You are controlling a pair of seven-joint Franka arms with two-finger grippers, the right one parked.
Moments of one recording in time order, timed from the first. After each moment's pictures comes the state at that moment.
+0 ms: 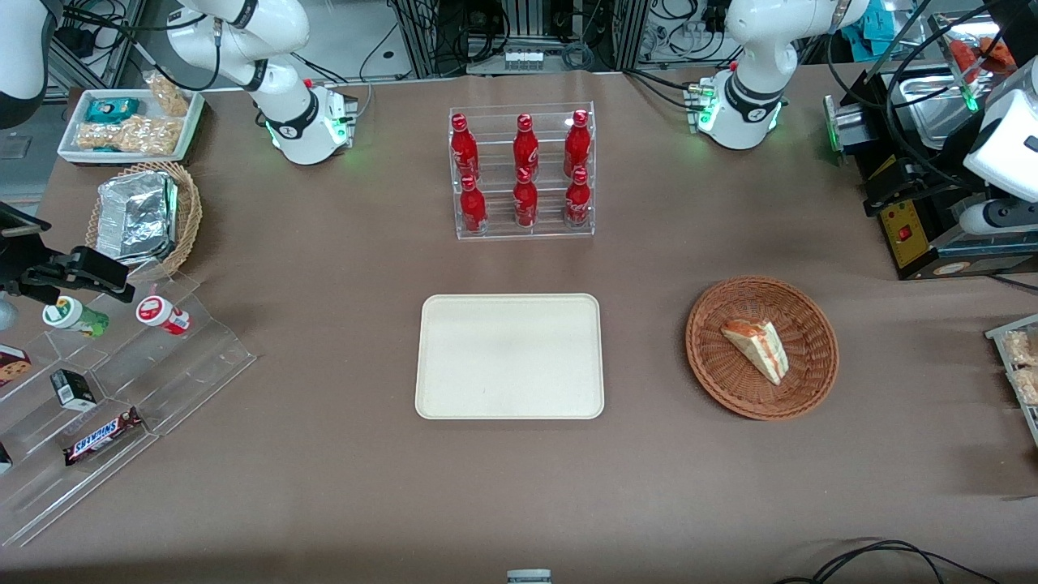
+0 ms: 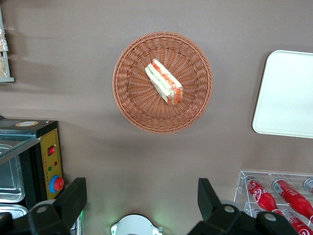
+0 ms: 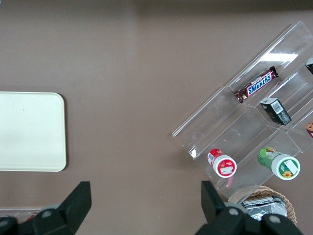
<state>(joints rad) 0.20 0.00 -0.29 -1.48 0.00 1.39 -0.17</state>
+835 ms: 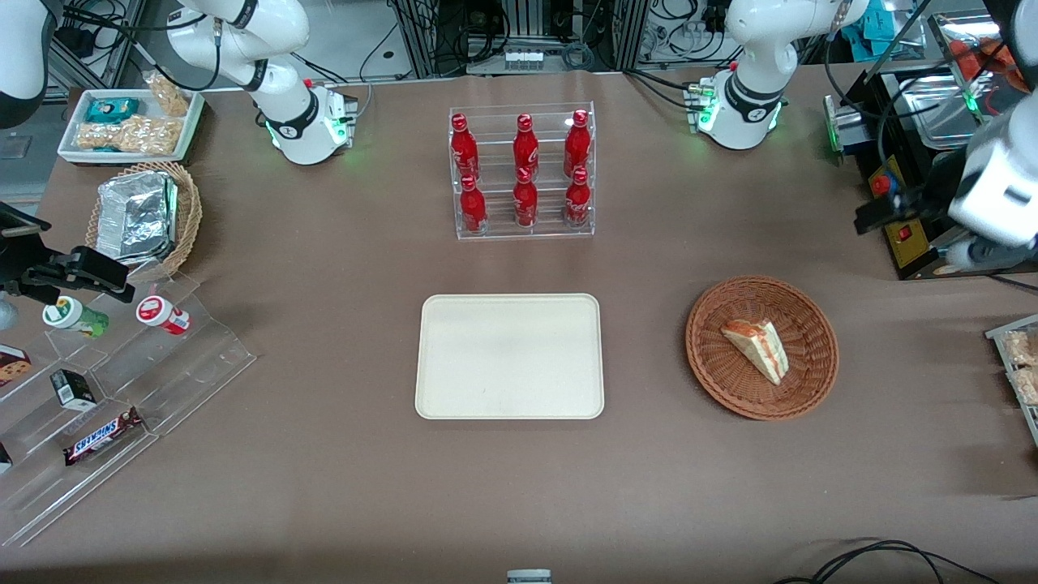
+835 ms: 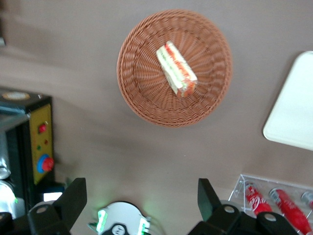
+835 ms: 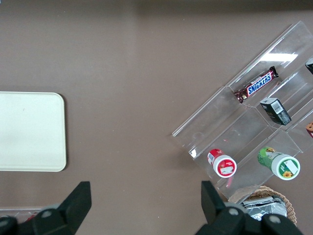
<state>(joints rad) 0.21 0.10 -0.27 -1.53 0.01 1.39 -0.33</state>
